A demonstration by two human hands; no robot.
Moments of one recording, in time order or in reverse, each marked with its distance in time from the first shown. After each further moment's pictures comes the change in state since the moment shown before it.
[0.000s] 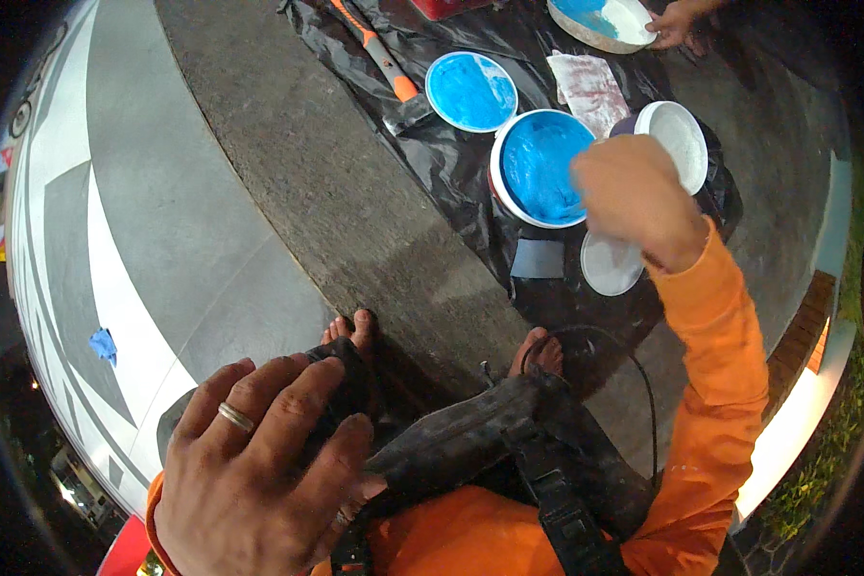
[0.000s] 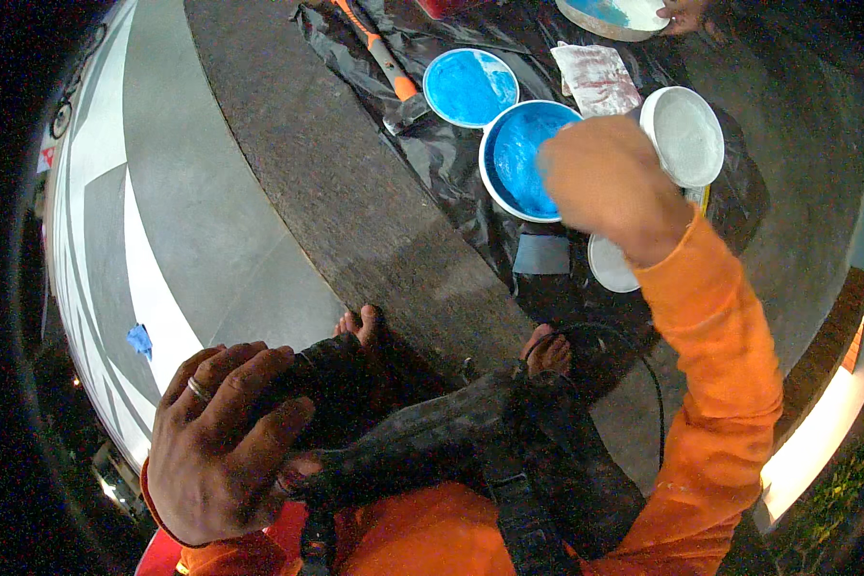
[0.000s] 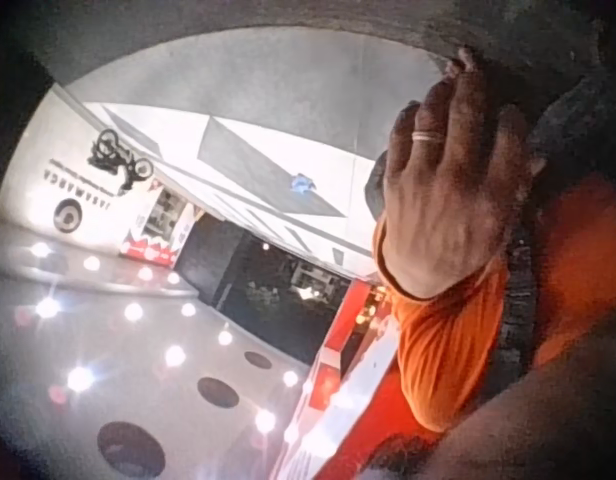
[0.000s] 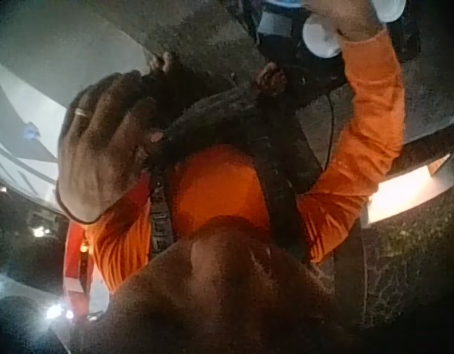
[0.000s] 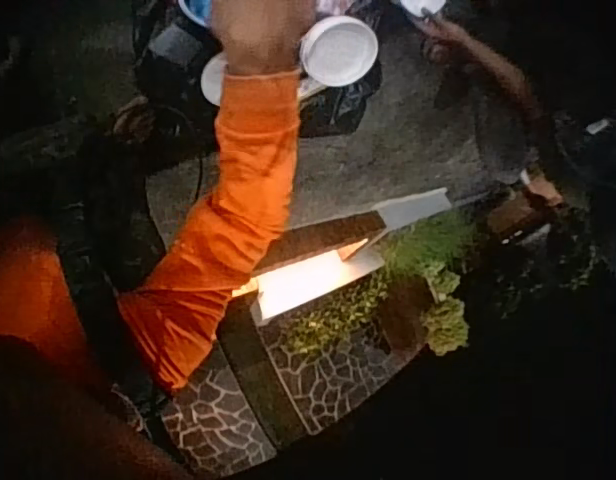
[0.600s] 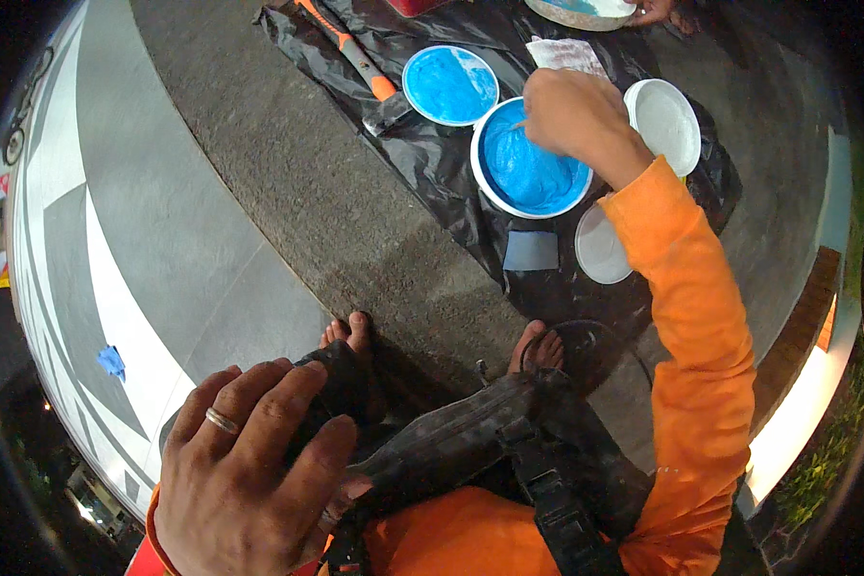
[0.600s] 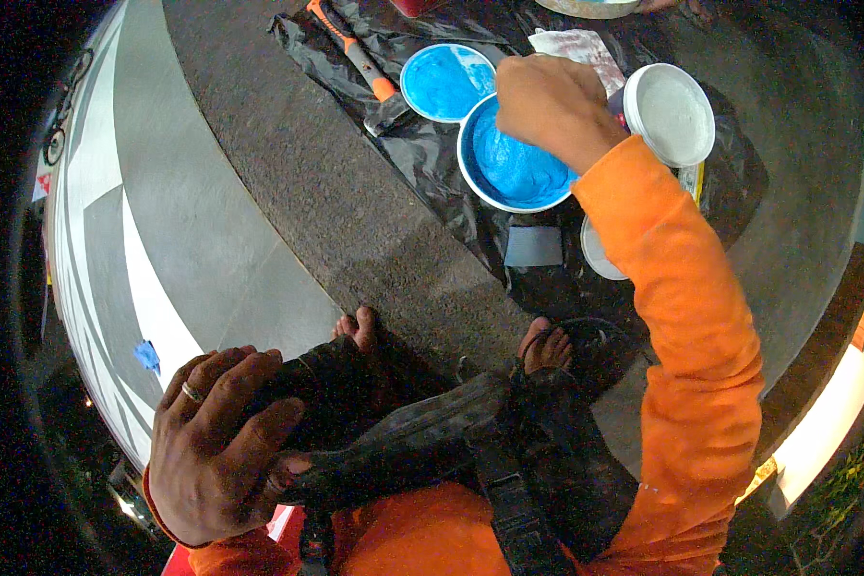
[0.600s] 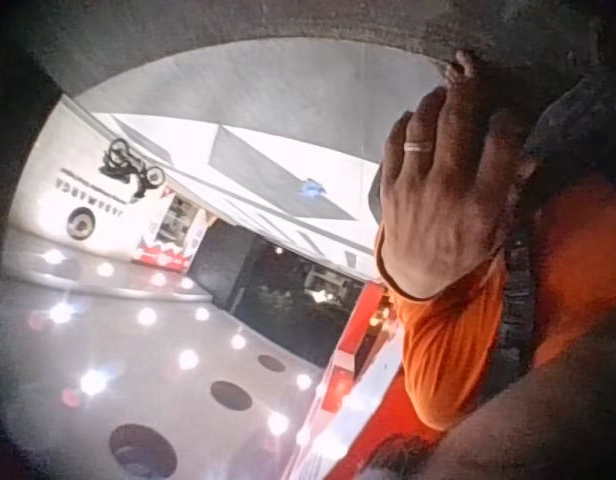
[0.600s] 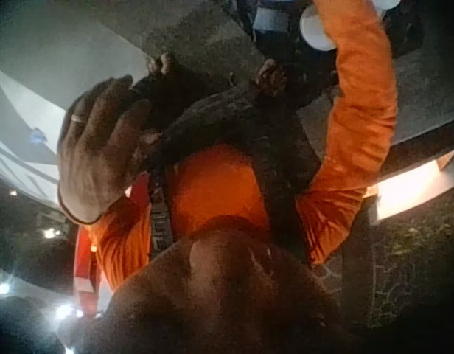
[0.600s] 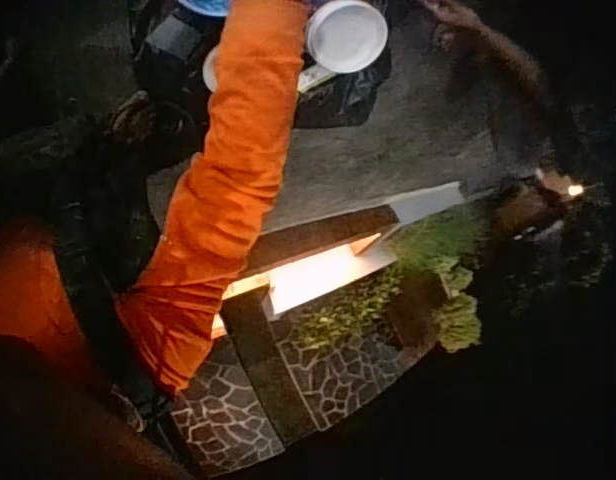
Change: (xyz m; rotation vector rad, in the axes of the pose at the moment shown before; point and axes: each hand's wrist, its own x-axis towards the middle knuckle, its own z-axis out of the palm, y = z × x) left_hand 0.008 0.005 0.001 0.022 -0.026 -0.007; right_hand 0.057 0.015 0.032 0.263 0.146 0.408
